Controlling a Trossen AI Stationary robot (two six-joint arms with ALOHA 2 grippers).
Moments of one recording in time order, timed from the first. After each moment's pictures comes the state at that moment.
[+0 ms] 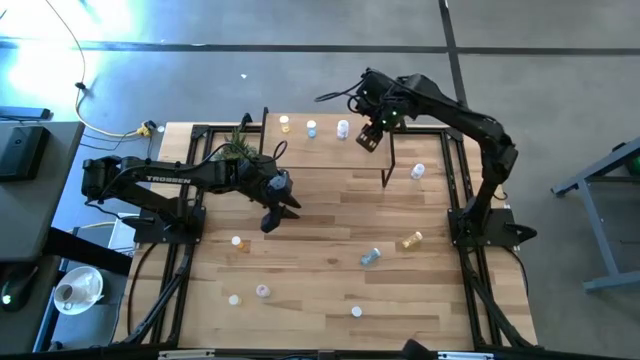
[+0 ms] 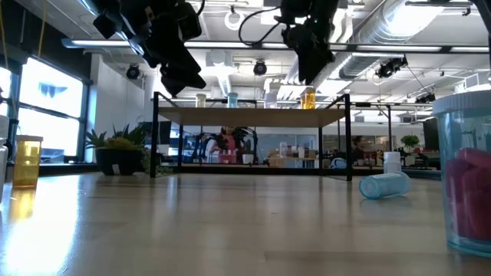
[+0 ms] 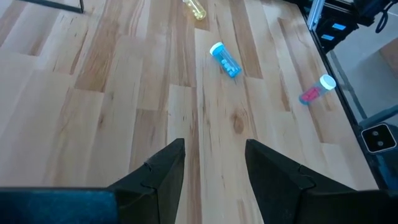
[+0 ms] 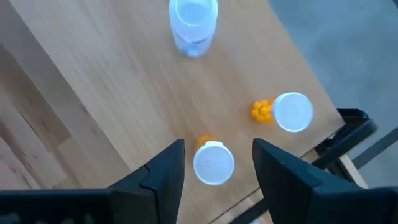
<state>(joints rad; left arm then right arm) 0.29 1.29 0.80 -0.21 0.35 -0.08 -0.55 1.78 1.91 -1.32 0.06 0.02</state>
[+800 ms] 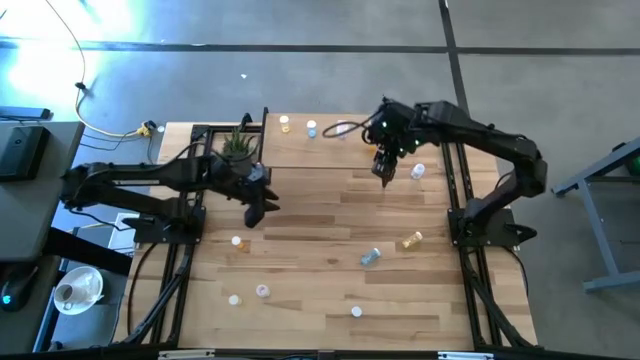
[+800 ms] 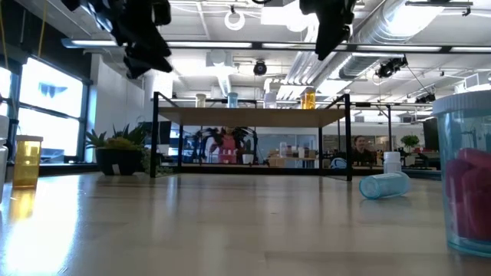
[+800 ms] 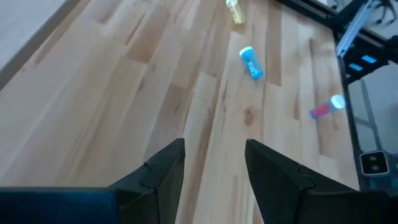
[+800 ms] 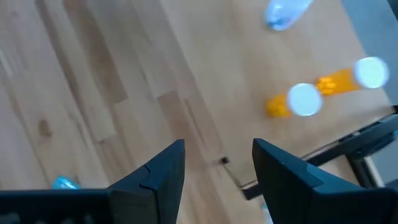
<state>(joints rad) 0.26 1.03 0.80 -0.49 0.17 -0.30 -0.33 1.52 1.68 -1.27 0.06 0.04</state>
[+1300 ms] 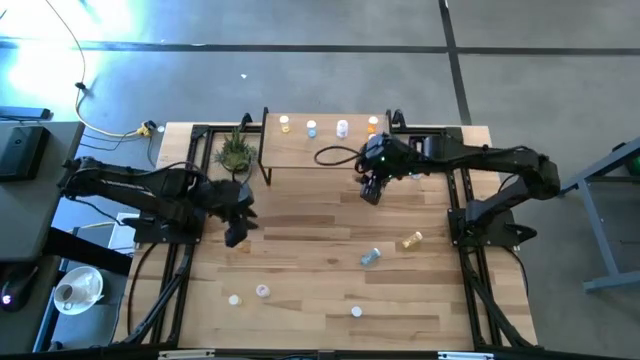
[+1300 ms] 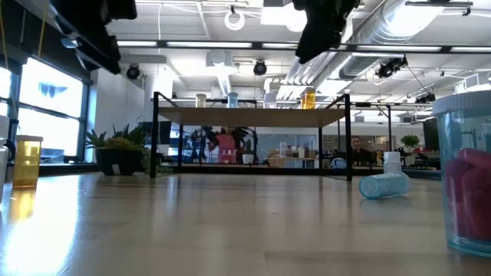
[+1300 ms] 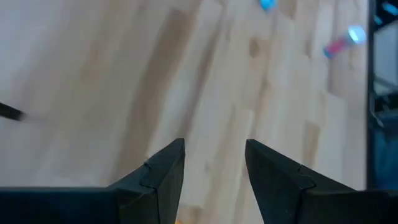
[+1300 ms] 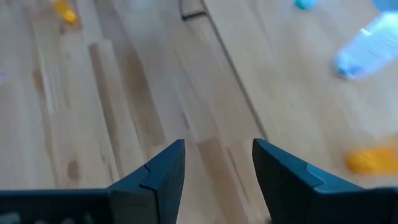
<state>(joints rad) 0.00 0.92 0.80 -0.78 0.00 -0.47 -0.15 1.42 1.36 -0.83 0.13 0.13</state>
